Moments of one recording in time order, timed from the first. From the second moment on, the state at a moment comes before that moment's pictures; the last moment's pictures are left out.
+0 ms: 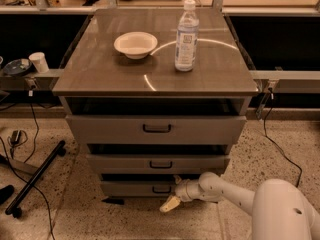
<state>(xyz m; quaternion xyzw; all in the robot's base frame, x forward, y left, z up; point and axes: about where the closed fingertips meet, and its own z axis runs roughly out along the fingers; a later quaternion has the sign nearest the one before) 0.576 -0.045 0.197 -0.47 0.78 0.28 0.30</state>
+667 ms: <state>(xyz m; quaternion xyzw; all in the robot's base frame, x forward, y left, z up) 0.576 -0.045 0.197 -0.47 0.78 0.28 0.30</state>
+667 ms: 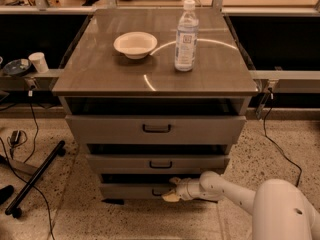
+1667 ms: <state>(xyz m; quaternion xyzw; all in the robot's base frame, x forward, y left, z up) 0.571 -0.045 0.196 -0.47 0.78 0.28 0.30</state>
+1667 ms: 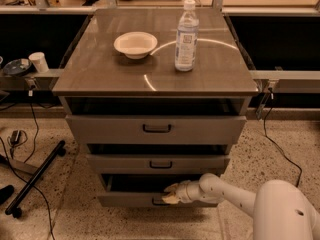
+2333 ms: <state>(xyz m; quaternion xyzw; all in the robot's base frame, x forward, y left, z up) 0.548 -0.050 0.193 -0.45 0.79 0.29 0.30</state>
